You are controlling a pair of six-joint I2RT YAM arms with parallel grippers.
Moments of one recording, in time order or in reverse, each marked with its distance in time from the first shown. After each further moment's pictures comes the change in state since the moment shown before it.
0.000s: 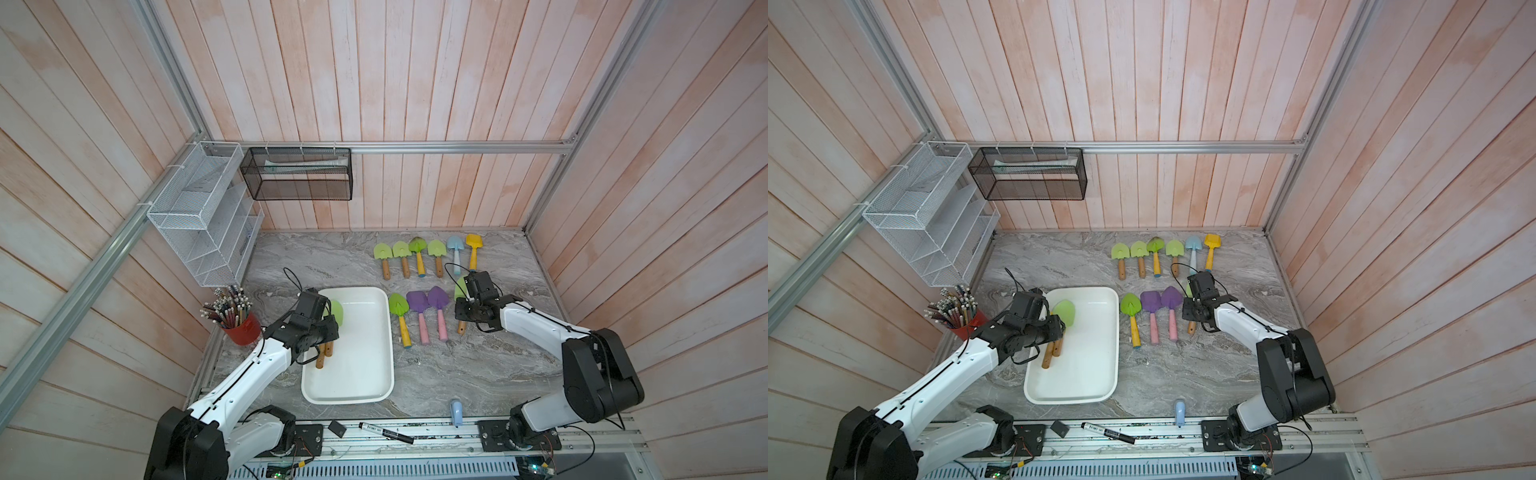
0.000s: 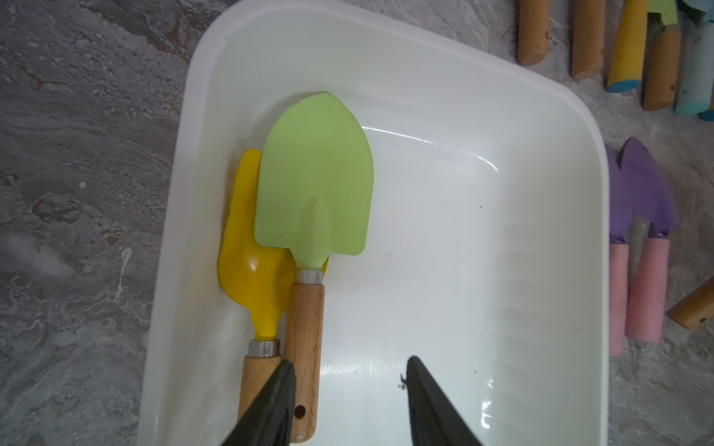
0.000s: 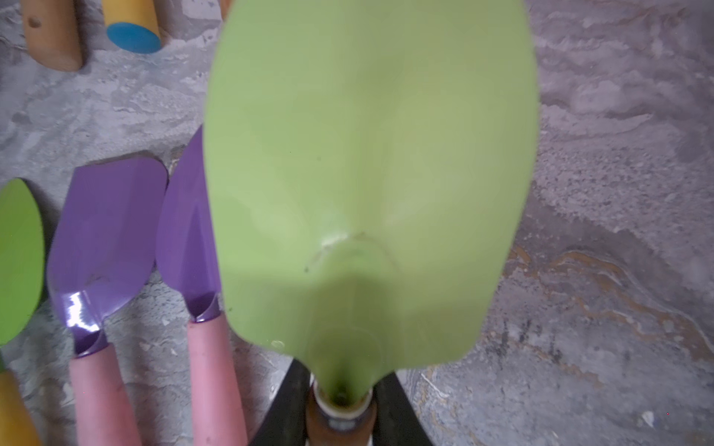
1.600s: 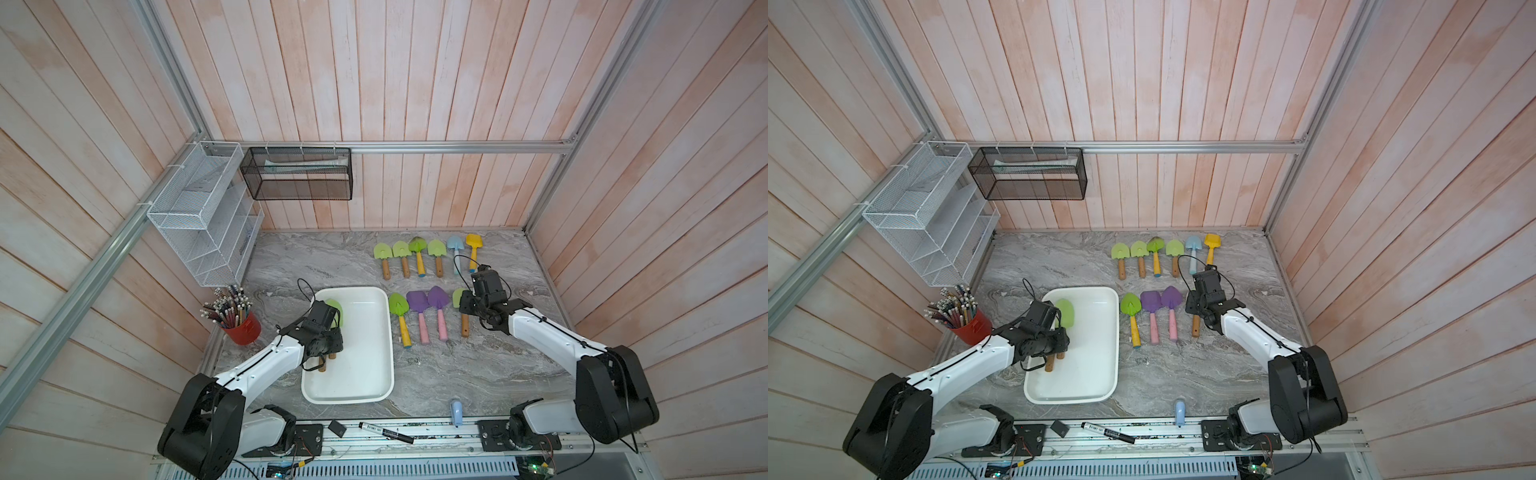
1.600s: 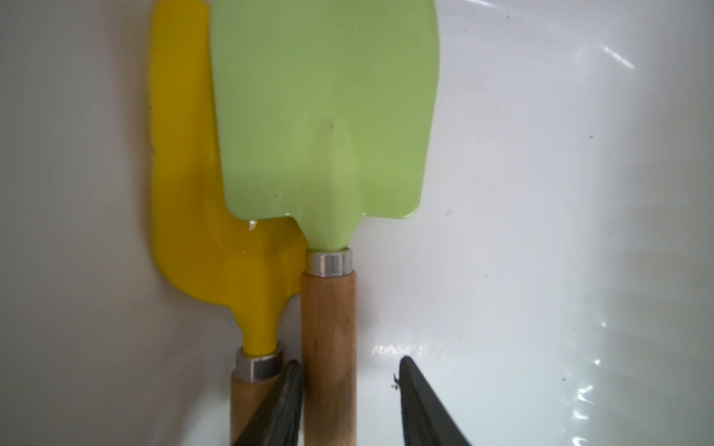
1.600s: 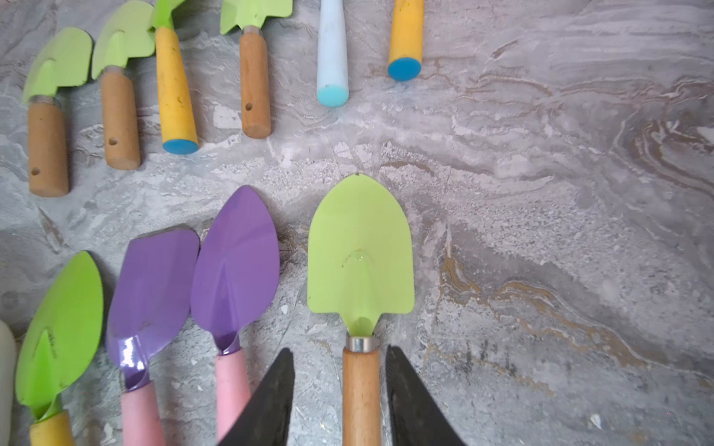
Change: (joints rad) left arm -0.052 0.154 -0.097 0.108 -0.005 0.002; right arm -0.009 -0.134 -0.039 0.089 0.069 0.042
